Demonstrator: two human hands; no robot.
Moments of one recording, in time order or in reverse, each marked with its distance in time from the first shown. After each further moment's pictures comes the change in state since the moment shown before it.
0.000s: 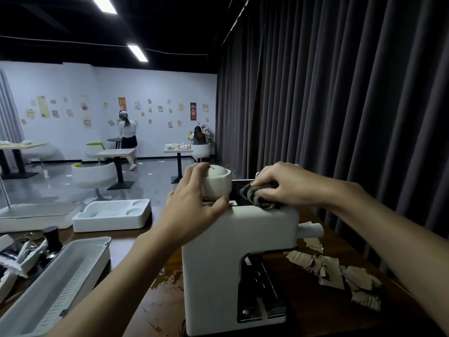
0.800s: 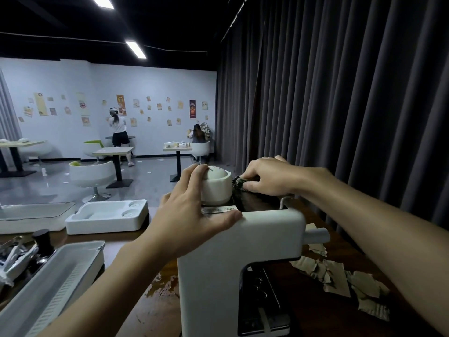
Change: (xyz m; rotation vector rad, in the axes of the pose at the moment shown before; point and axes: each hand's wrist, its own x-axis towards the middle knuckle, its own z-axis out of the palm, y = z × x) left_hand 0.000 -0.008 -0.004 0.103 -0.064 0.054; right_hand 0.065 0.012 0.017 -0.149 -0.088 0.035
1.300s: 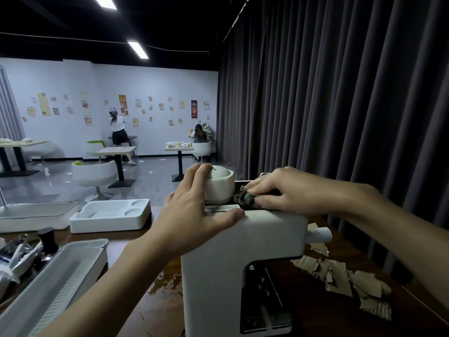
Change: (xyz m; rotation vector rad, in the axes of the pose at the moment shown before) left_hand 0.001 -0.003 0.003 -0.021 0.005 0.017; right_hand -0.061 -0.011 -0.011 0.190 -0.049 -0.188
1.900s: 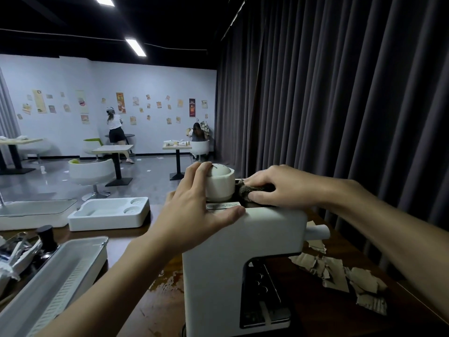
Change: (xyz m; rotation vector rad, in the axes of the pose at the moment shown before) left_hand -0.001 0.001 0.000 0.003 -0.001 -0.004; right_hand 0.014 0.003 0.003 0.016 -0.007 0.063
